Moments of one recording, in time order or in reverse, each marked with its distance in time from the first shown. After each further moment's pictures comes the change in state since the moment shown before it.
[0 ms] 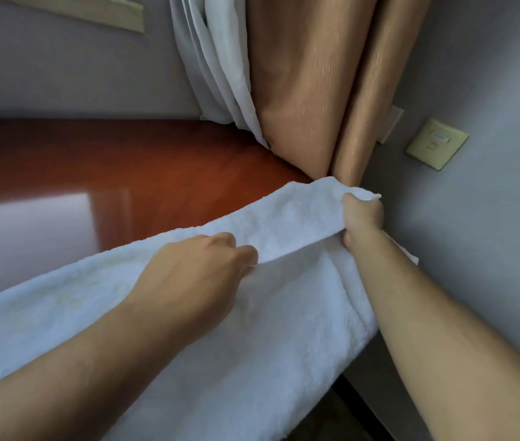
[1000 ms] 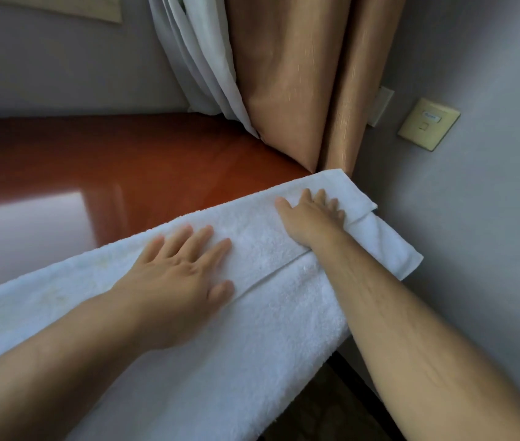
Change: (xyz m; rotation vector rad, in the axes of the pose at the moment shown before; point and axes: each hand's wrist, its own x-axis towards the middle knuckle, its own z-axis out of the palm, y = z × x) left_hand -0.010 -0.017 0.019 -0.009 -0.395 -0.093; right_hand -0.052 0.016 0.028 -1.301 -0.367 -0.235
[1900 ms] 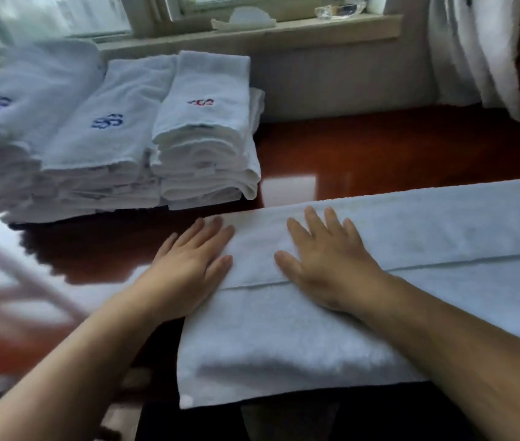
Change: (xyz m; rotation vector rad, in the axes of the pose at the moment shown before) left_hand -0.286 -0.121 0.020 -0.080 0.215 -0.665; right_hand -0.288 -0.168 0.057 -0.075 -0.156 -1.123
